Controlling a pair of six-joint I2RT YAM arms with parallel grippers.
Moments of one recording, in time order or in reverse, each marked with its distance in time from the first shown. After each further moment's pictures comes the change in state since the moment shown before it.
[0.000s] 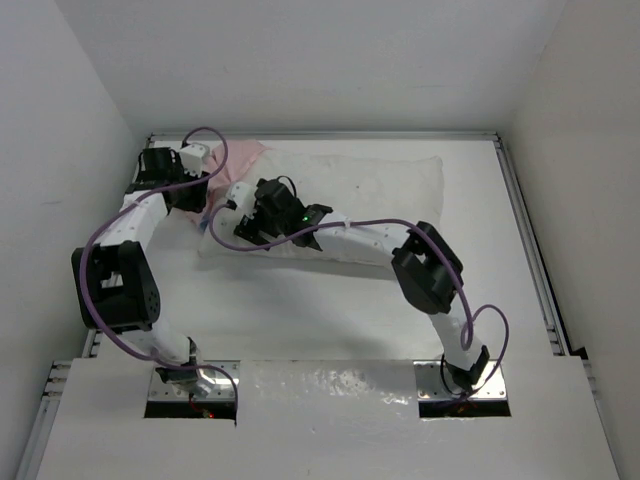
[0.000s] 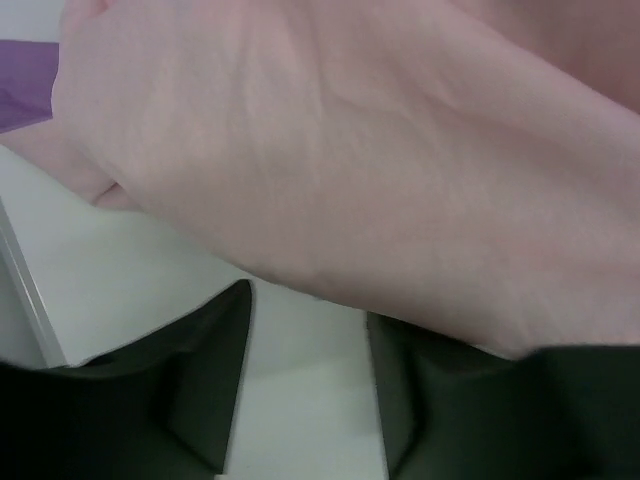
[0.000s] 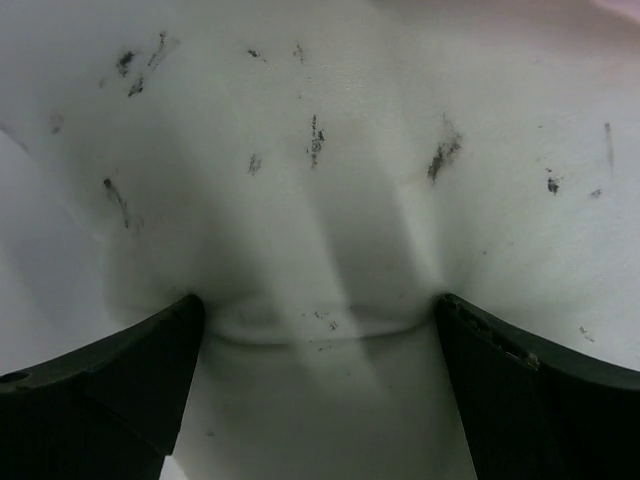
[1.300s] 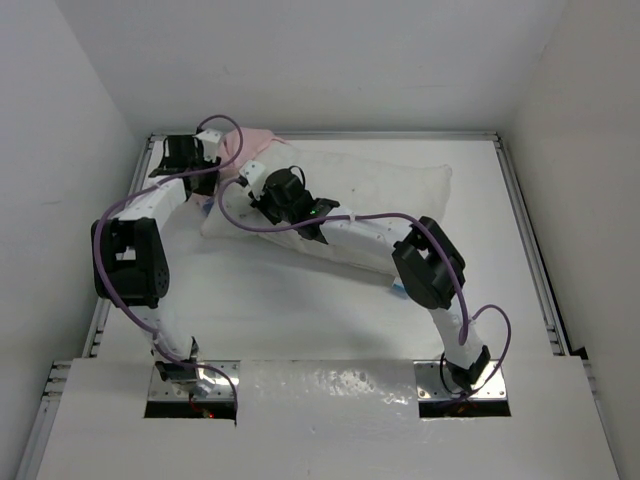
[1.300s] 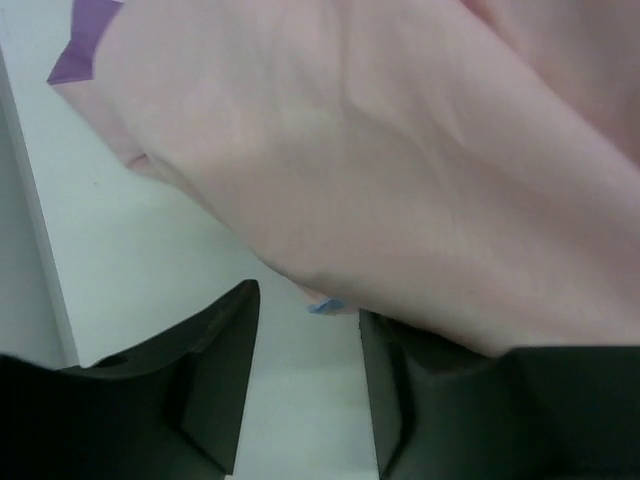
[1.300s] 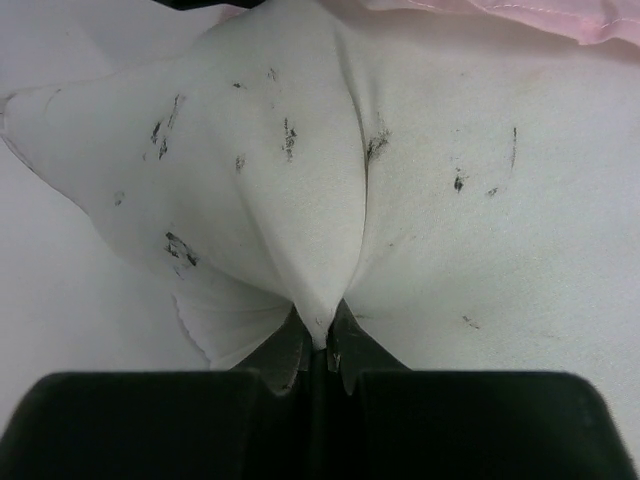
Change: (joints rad) left arm -0.102 0.198 0.137 0.140 -0.203 -0.080; right arm -0.051 0.047 0.000 0.174 -0.003 0.182
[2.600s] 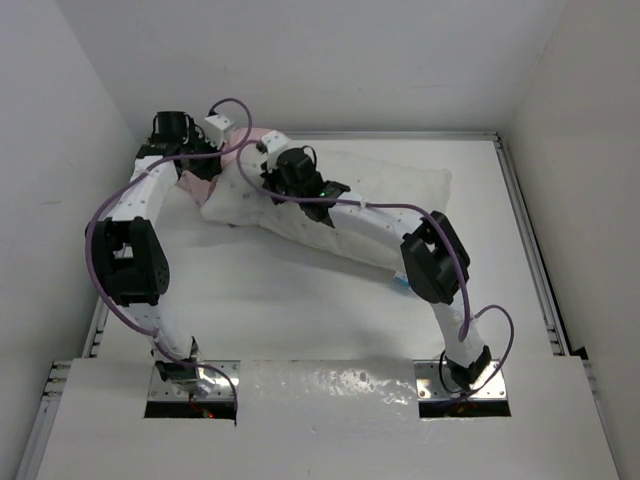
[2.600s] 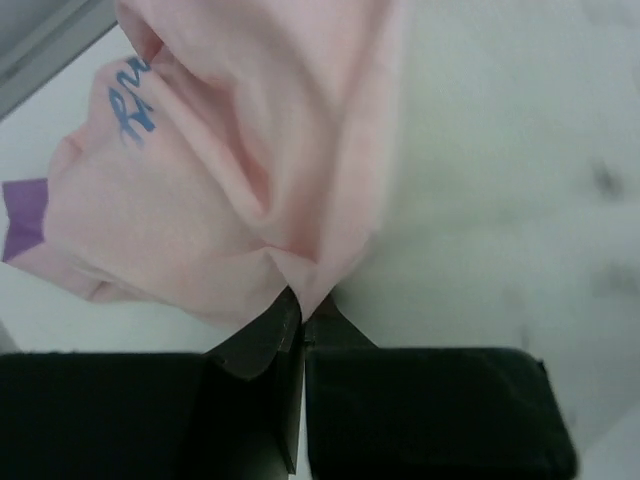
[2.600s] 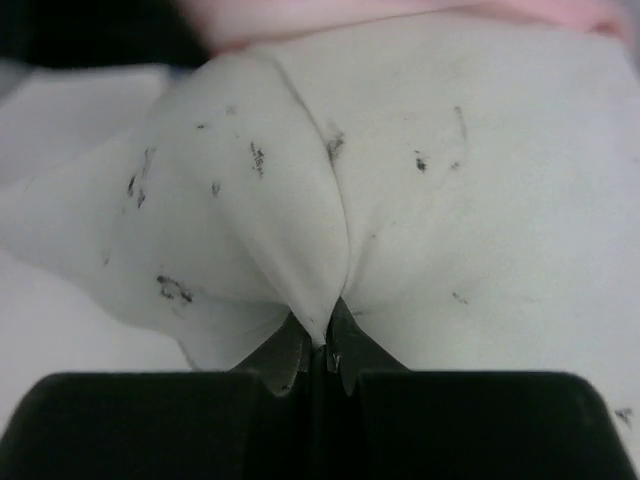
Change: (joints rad) left arm 0.018 0.026 0.214 -0.213 0.358 0.195; right arm -0.057 0.000 0.071 -0.039 -0.014 0.225
